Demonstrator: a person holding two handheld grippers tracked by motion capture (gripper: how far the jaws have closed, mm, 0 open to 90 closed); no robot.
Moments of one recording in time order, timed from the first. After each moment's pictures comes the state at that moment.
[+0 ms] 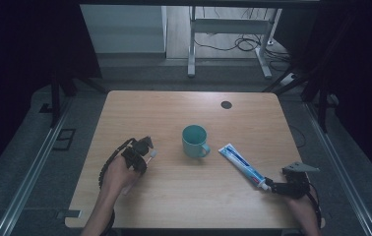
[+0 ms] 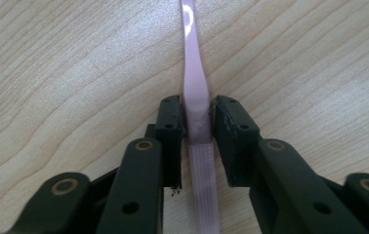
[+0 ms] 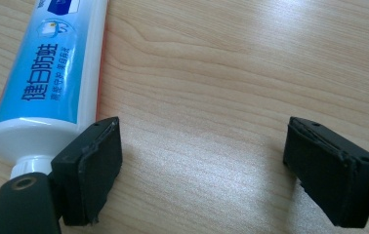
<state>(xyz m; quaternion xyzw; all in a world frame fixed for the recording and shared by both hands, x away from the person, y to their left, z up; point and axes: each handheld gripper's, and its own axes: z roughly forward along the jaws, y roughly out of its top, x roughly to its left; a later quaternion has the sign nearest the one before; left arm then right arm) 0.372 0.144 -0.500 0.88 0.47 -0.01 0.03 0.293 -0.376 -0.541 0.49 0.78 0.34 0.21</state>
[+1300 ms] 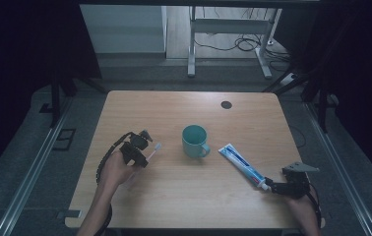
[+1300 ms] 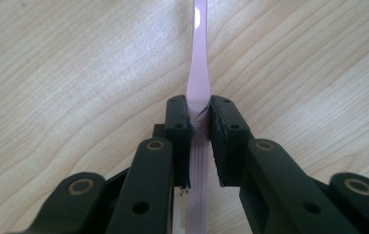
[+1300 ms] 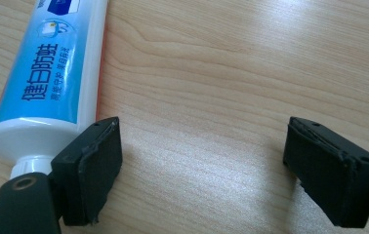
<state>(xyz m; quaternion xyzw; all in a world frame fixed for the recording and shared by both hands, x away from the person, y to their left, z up) 0.370 0.148 -0.470 0.88 0.45 0.01 0.11 0.293 -0.376 -0.541 0.49 0.78 0.34 0.21</state>
